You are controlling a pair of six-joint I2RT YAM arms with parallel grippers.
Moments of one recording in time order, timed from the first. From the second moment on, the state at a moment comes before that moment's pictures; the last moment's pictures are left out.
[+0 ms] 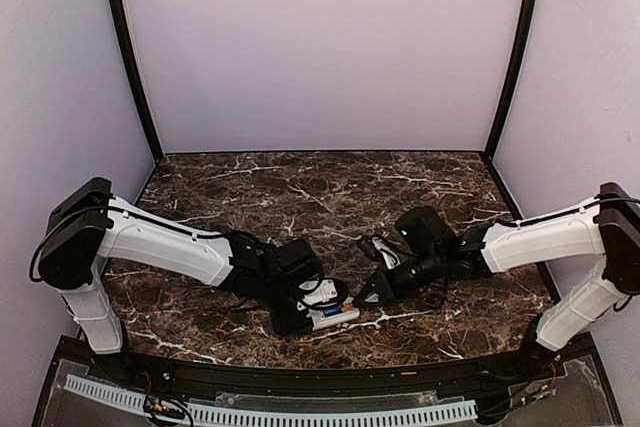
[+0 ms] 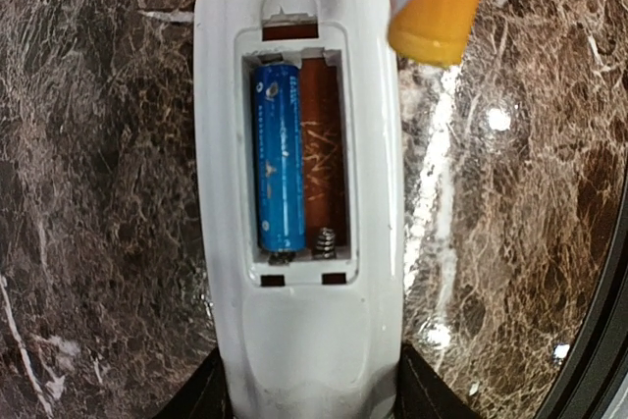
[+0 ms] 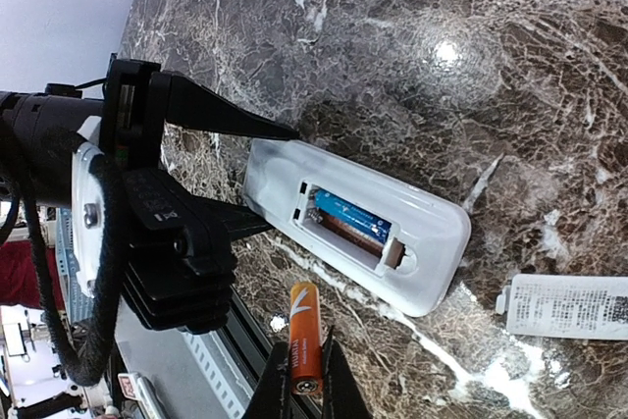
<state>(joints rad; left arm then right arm) -1.14 1.80 1.05 -0.46 0.05 0.15 0.91 1.48 0.71 -0.09 -0.54 0.63</state>
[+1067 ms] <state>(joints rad) -1.17 1.71 0.89 -0.26 0.04 0.00 0.90 1.65 0.78 -0.01 -0.62 0.63</state>
